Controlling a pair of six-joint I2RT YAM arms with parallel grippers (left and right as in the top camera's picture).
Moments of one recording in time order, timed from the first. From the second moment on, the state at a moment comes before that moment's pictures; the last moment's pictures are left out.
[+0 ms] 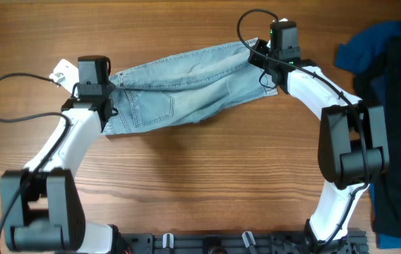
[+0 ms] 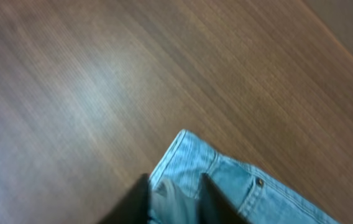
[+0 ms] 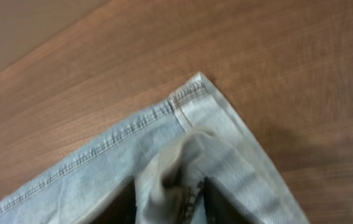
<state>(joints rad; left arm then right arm) -0.01 1.64 0.96 -0.19 -0.46 -0.83 0.18 2.06 1.36 -0.05 -0.05 0.55</state>
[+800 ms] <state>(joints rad) -0.01 1.70 1.11 -0.58 0.02 -0.61 0.18 1.91 1.33 -0.46 -0.36 0.21</state>
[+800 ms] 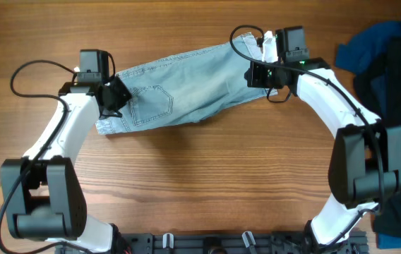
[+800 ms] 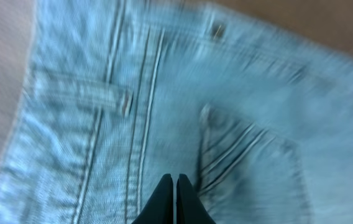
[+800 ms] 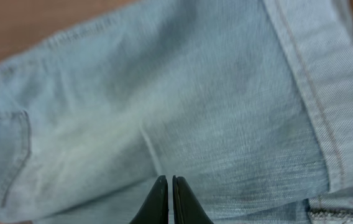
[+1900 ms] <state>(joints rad) 0.24 1.77 1.11 -0.52 0.15 -0.43 0.18 2.02 1.33 -0.43 -0.25 0.09</state>
